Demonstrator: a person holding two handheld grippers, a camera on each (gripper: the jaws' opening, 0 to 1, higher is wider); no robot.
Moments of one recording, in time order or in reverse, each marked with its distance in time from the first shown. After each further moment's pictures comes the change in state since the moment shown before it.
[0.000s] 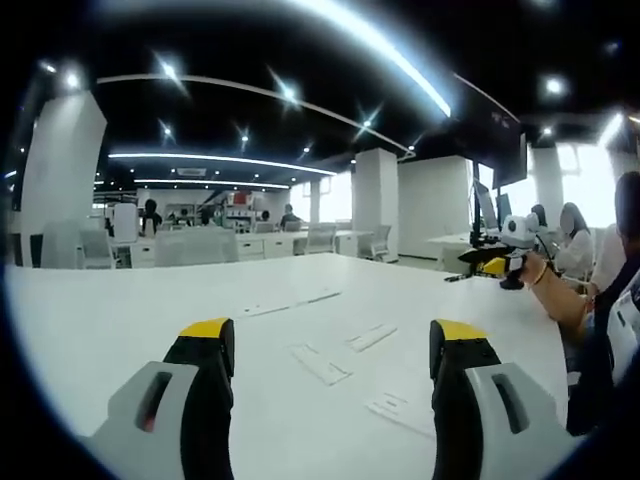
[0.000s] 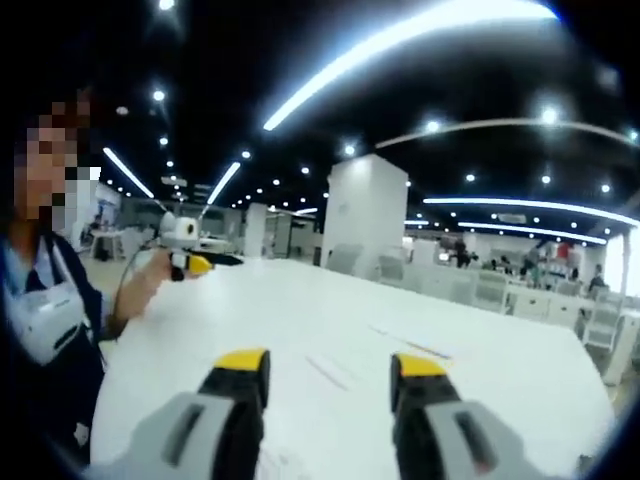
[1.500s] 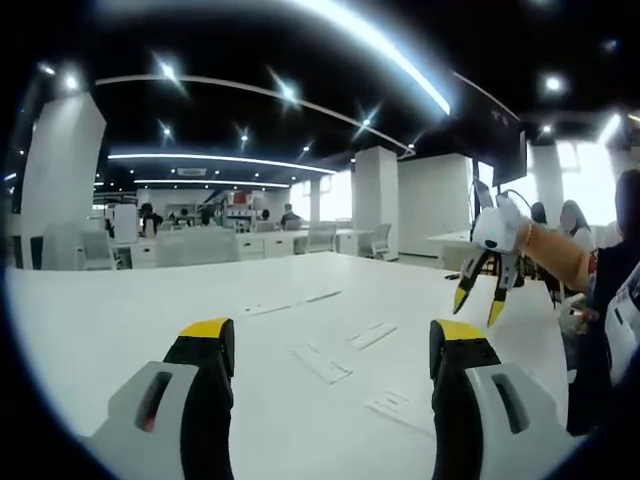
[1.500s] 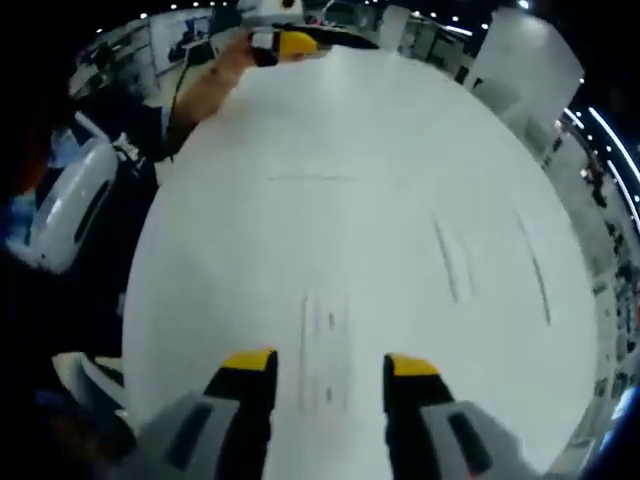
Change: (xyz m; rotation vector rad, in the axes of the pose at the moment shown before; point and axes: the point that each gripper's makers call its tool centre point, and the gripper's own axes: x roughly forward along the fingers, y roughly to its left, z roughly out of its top) left arm 0.000 0.000 0.000 0.007 0.003 0.002; right arm 0.027 0.058 -0.095 -0.373 1.022 0.511
